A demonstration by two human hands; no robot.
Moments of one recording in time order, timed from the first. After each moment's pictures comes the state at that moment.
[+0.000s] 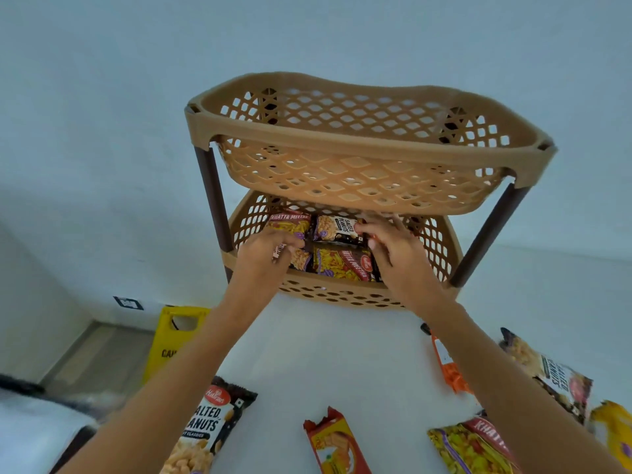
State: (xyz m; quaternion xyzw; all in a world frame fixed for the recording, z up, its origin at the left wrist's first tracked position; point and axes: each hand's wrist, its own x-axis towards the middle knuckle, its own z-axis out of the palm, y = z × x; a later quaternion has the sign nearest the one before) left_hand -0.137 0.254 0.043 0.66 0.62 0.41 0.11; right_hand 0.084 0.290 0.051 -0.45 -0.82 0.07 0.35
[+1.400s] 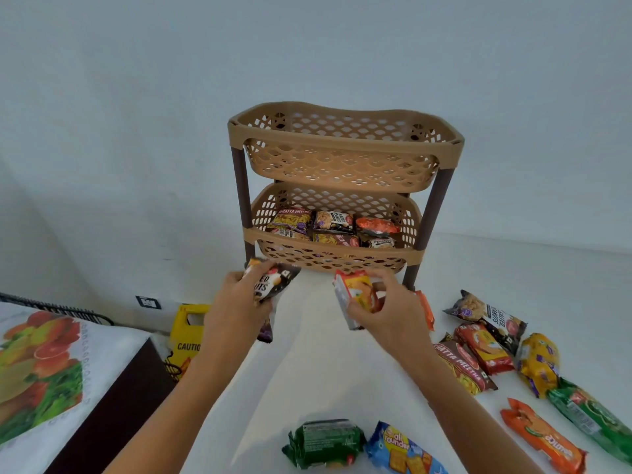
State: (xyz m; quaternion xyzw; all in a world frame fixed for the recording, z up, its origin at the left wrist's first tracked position) left_hand -0.126 0.068 0.046 0.60 0.73 0.32 0.09; right_hand 0.098 0.092 0.046 -0.58 -0.71 0.21 0.35
